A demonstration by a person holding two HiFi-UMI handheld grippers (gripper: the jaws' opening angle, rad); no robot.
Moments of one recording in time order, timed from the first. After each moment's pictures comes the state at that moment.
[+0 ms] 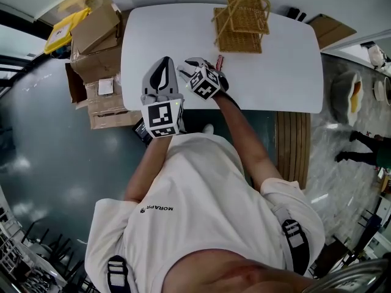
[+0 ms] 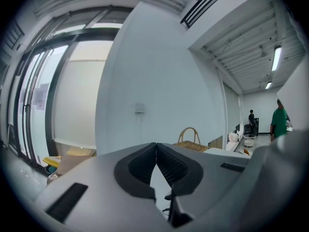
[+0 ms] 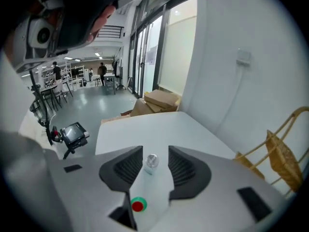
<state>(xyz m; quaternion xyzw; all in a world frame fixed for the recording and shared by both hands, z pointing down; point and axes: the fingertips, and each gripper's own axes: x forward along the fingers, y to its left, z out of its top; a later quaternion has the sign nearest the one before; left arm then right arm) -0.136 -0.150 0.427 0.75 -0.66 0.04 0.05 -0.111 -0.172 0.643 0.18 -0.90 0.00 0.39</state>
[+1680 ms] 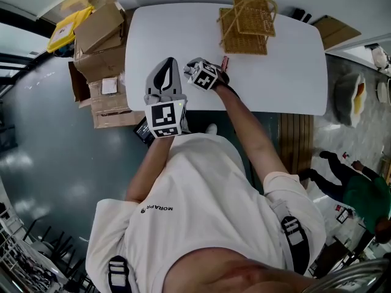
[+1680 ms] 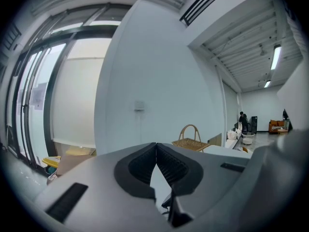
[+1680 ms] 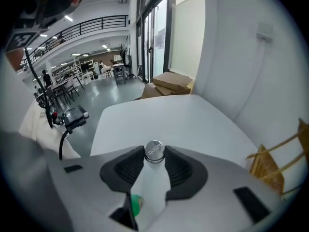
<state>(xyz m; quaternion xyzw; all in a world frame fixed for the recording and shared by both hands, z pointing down) -0.144 -0.157 0.435 0.76 -0.65 0.06 0.05 -0.124 -0.183 0.719 0.10 -0.88 0.03 0.46</state>
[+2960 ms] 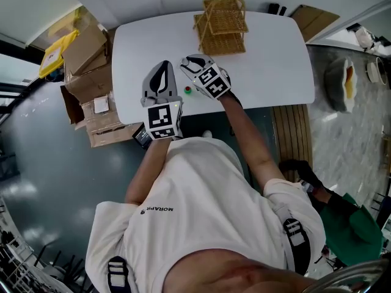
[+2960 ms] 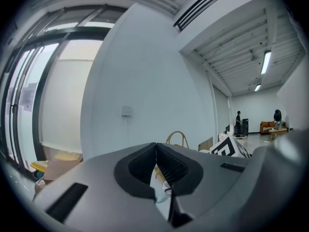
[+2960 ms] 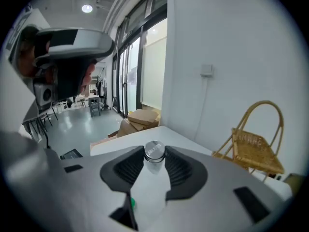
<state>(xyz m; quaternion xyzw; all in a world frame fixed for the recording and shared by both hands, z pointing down) -0.086 -0.158 0.414 0.79 -0.61 0.04 0.03 -0.046 -0.203 0.566 0.28 -0.92 0.05 0.28</state>
